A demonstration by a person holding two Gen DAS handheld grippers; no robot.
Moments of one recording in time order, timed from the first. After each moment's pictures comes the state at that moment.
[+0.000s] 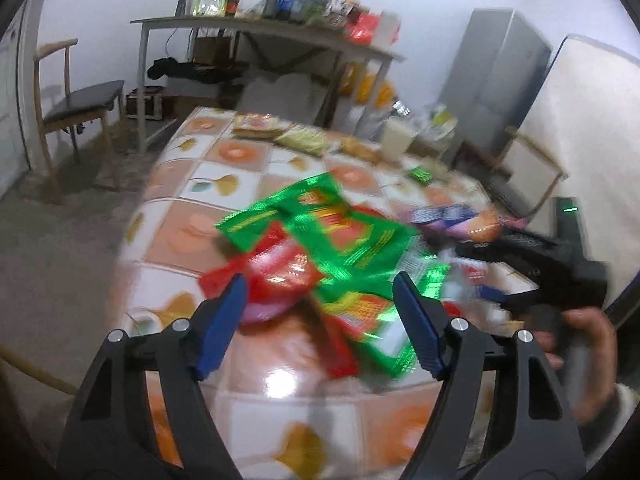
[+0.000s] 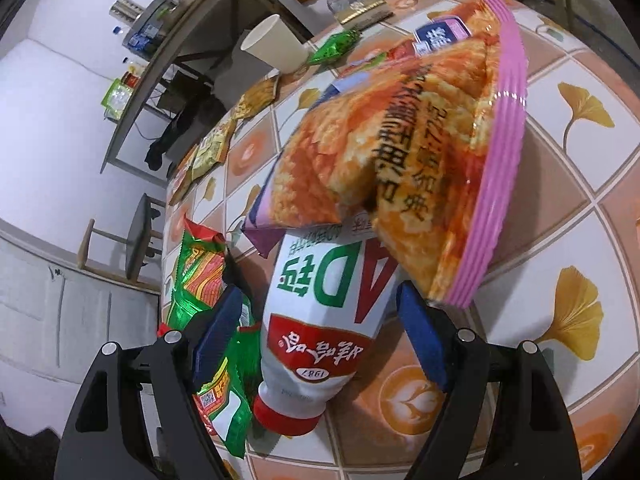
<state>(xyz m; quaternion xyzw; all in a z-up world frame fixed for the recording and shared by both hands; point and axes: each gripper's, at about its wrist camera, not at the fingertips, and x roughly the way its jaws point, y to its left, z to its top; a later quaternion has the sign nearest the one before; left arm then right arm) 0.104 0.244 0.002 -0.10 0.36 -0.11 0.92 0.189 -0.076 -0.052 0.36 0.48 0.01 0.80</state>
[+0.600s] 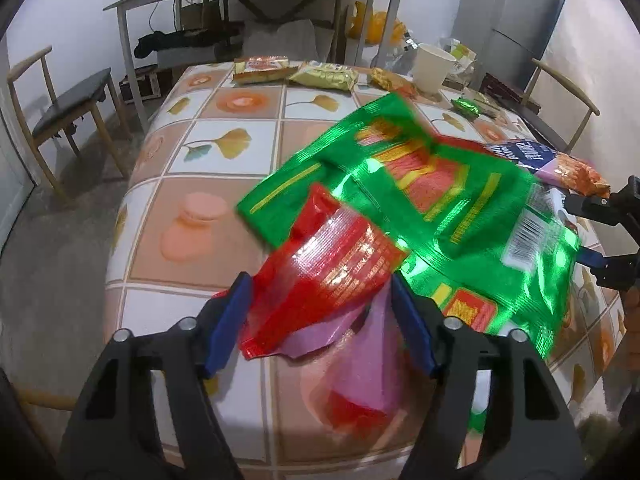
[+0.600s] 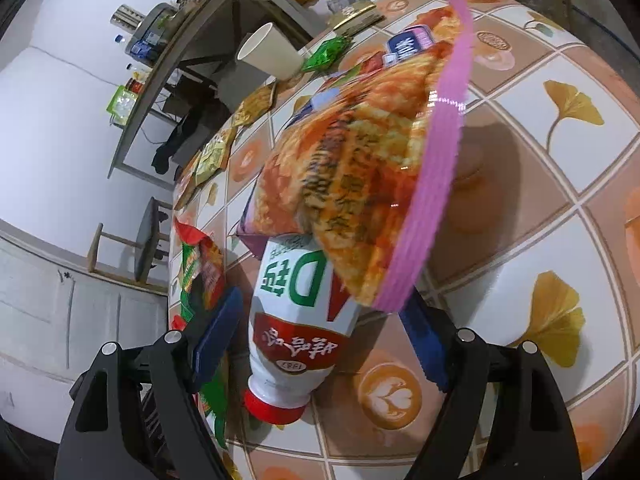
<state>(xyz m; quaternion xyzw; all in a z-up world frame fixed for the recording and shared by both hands) 0.161 0.244 -0.047 -0.02 0.44 -0.09 0.89 0.184 -0.092 -0.052 0.37 0.48 0.03 0.80</state>
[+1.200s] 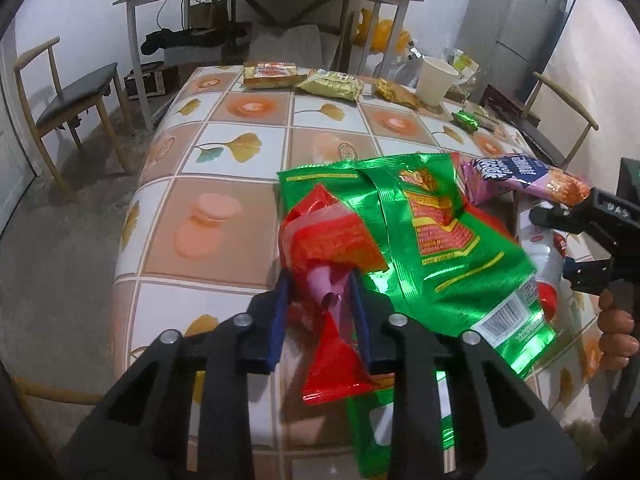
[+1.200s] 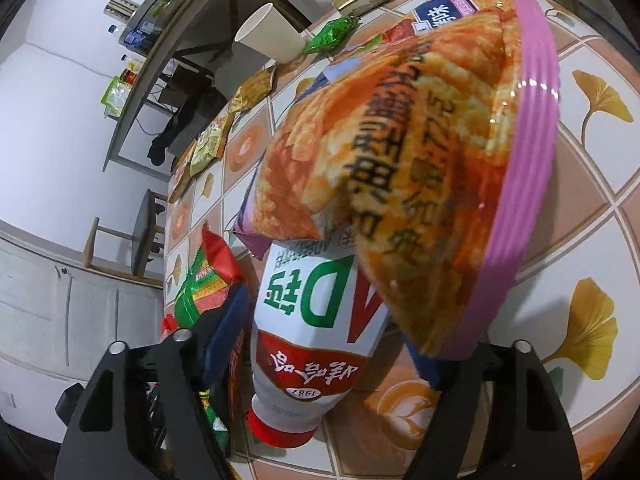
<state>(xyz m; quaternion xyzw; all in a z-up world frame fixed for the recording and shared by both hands) 0.151 0.252 -0.035 -0.04 0.43 -0.09 0.90 0.205 -0.078 -0.064 0.37 0.49 0.03 0.79</state>
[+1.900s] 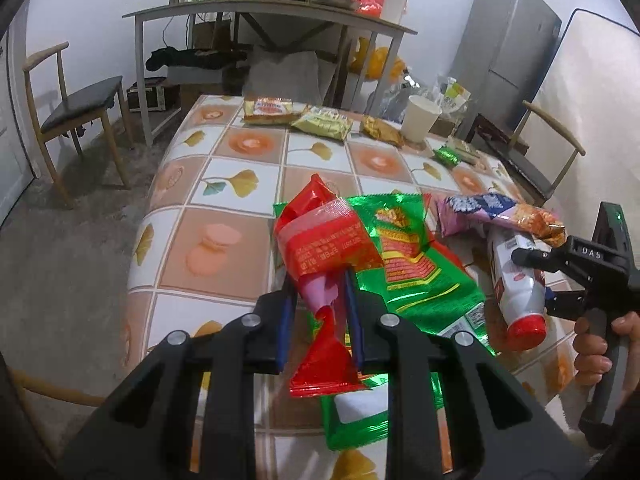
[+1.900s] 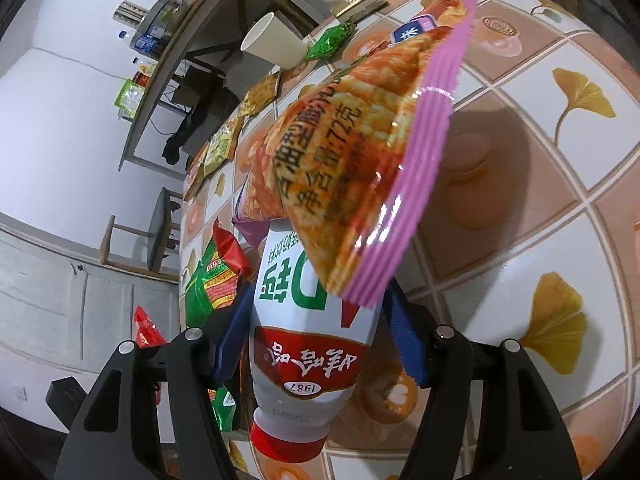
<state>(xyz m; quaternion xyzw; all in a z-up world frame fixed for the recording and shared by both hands) 0.134 0.255 0.007 -0.07 0.39 -0.10 0.91 0.189 -0.100 -0.056 0.38 0.49 0.06 0.78</state>
